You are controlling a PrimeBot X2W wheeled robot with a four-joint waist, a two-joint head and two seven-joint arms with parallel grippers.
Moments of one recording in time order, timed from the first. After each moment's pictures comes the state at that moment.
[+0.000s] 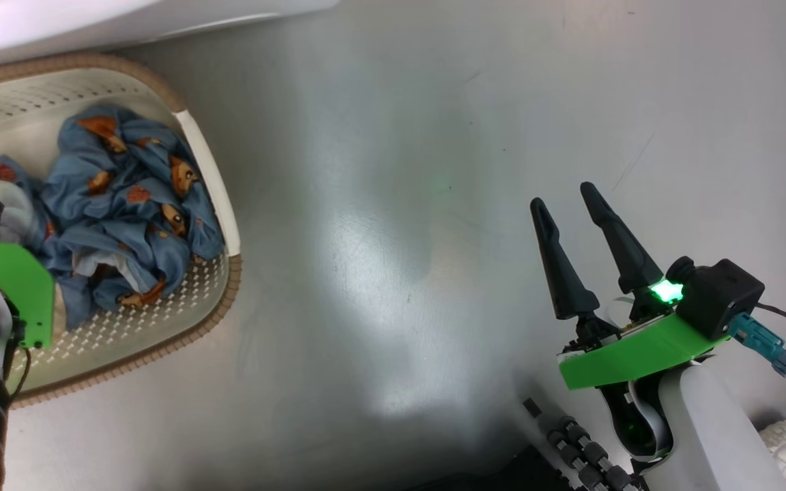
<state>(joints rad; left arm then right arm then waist) -0.87 0.33 -0.13 1.09 0.04 -0.03 0.11 -0.33 -0.08 0.19 0.10 0.37 0.13 -0.25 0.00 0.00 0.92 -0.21</state>
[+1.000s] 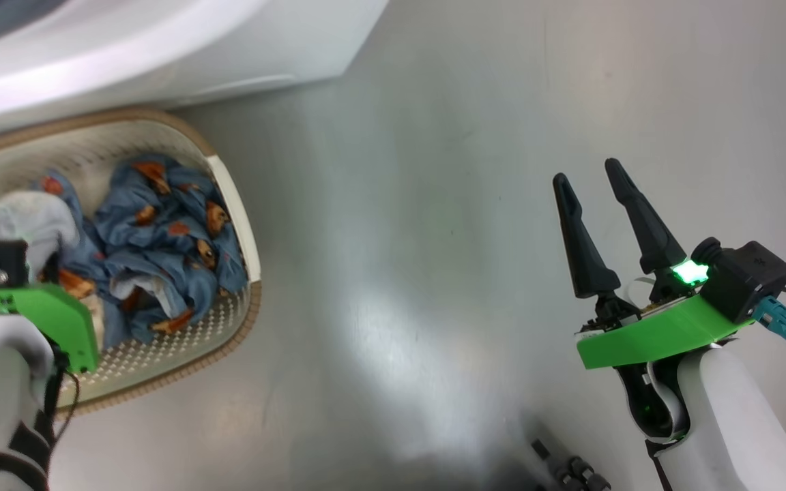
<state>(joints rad) -0.83 0.26 -0.11 1.20 -0.08 -0.08 -0.22 -0.37 -0.10 0.15 0.09 0.38 0.13 -0.25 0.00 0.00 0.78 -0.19</state>
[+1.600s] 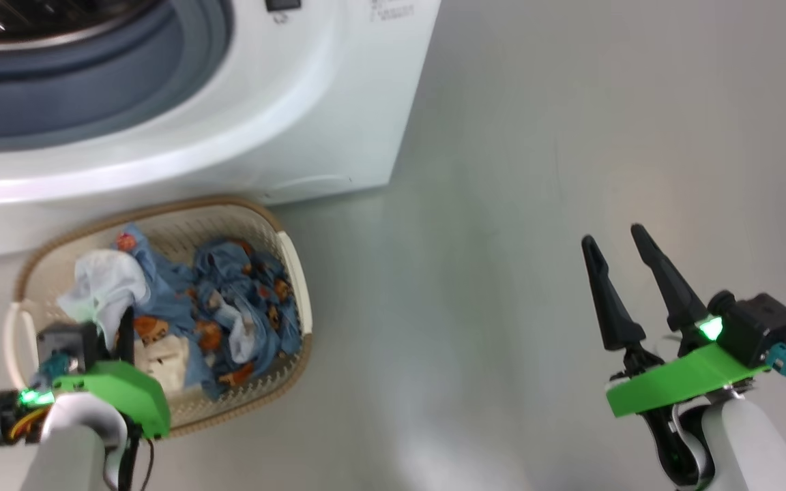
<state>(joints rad) -0.49 0.16 -0.07 0.83 -0.15 -0.04 -0.25 -0.25 -0.15 0.12 0.13 0.38 0.13 -0.25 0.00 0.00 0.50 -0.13</state>
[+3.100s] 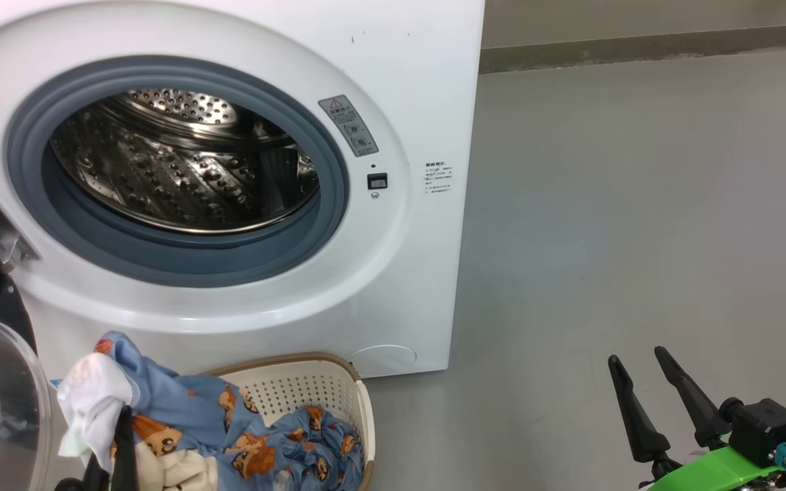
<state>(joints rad) 0.15 0.07 0.05 0.00 -0.15 0.05 -0.25 0.00 -0.19 0.09 0.16 0.36 0.13 -0.25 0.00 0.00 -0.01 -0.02</state>
